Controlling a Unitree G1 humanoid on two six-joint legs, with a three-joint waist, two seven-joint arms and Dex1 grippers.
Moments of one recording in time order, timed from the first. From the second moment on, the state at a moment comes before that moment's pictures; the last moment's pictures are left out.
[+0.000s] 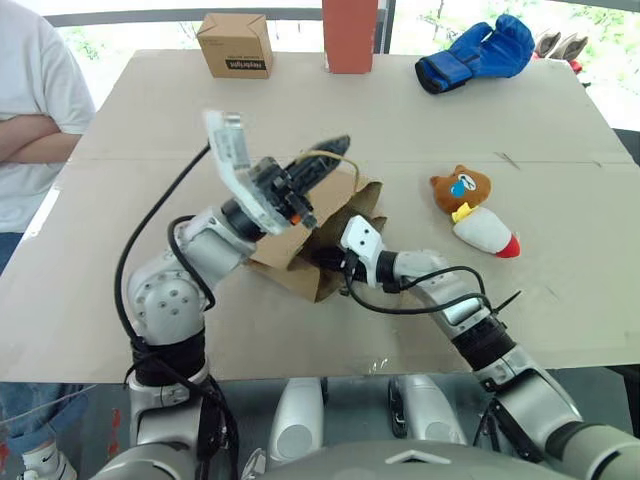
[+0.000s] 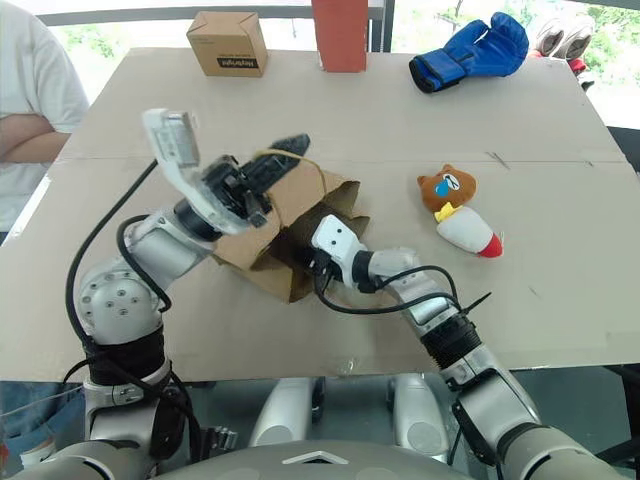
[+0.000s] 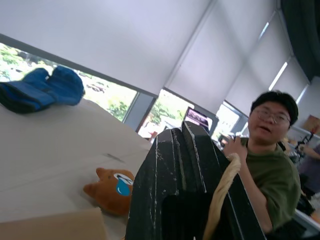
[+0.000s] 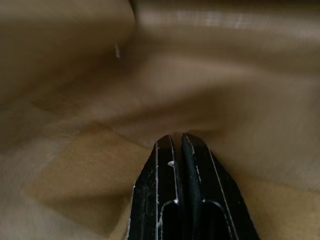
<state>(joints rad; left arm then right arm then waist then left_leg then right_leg) -0.43 0.37 0.22 -0.42 -1.18 0.74 -0.36 -0.51 -0.12 0.46 0.28 0.12 0.17 0.73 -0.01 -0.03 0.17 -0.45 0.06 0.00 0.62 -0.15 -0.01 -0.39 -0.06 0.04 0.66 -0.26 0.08</state>
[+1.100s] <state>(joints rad) -0.39 0.28 0.18 -0.26 -1.03 0.58 -0.43 -0.12 -0.50 -0.23 -0.74 0.49 0.88 0.60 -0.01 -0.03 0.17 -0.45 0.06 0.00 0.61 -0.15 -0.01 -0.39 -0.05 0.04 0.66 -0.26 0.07</state>
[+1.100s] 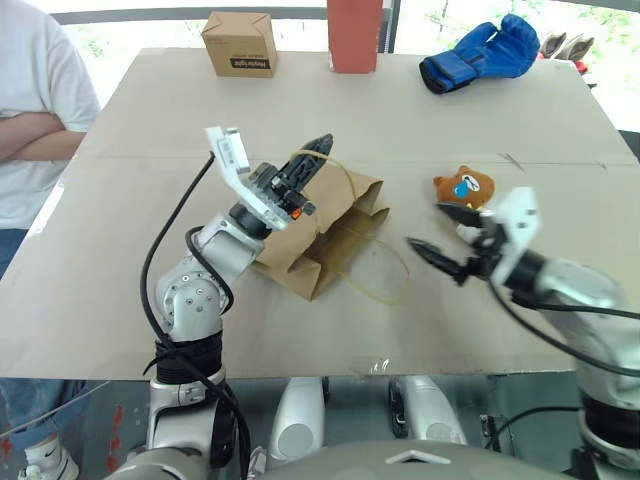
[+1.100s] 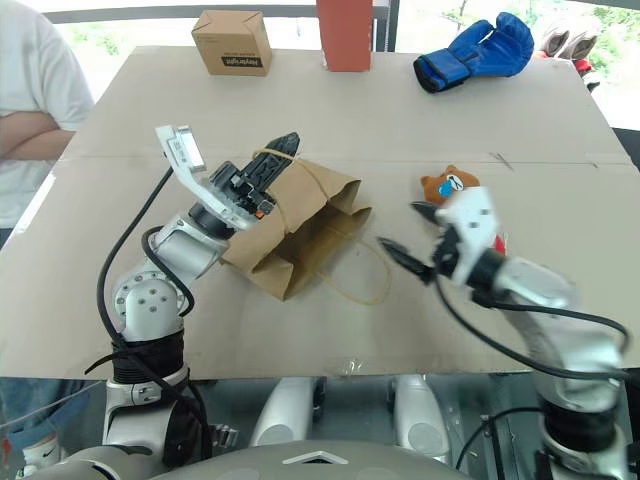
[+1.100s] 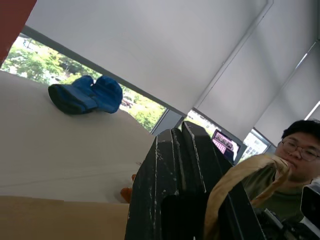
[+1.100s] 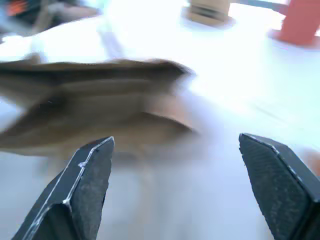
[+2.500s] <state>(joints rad) -0.50 0.22 0.17 -0.23 -1.02 0.61 -0.47 -0.73 -0.68 0.50 -0.39 0.18 0.77 0.74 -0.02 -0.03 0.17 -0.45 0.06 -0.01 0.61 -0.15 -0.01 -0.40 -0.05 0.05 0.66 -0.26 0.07</state>
